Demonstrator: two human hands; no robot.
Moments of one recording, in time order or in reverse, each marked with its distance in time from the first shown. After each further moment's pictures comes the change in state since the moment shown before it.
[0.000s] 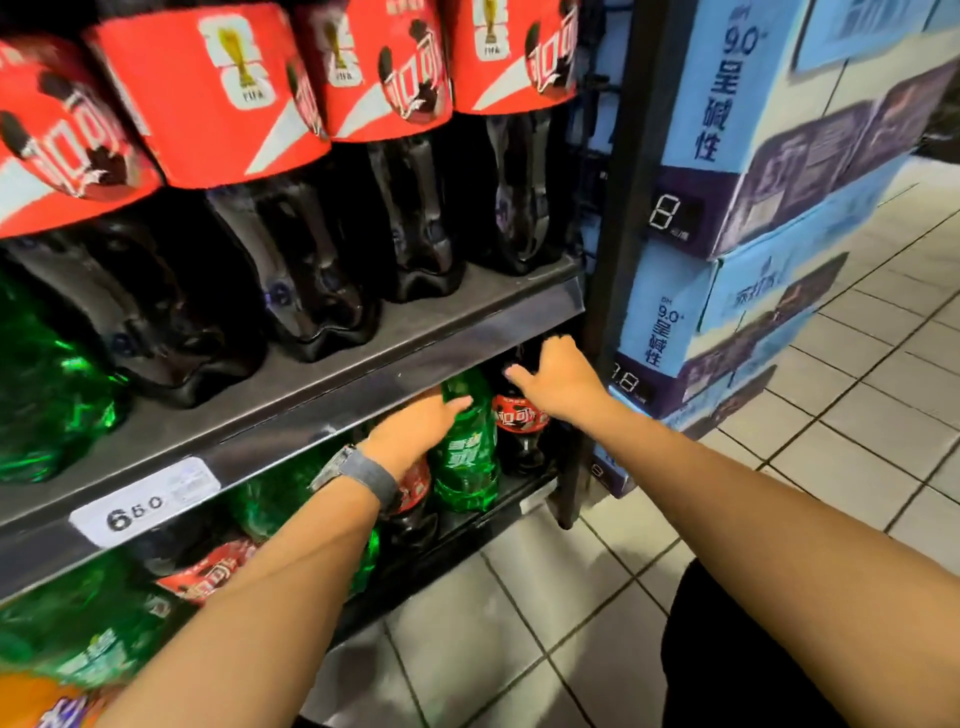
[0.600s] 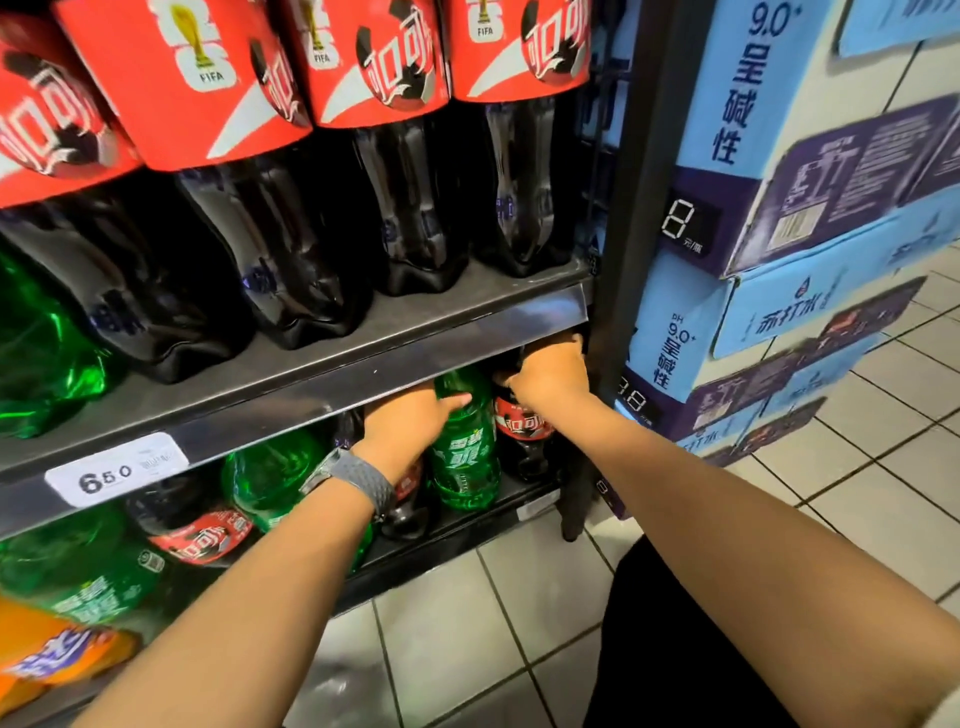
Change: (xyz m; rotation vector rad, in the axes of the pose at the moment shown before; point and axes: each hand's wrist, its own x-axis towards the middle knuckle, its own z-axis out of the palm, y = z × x) left_hand 0.005 0.012 0.013 0.279 0.289 -0.229; right_hand 0.033 -0.002 0.009 -0.560 -0.078 -0.210
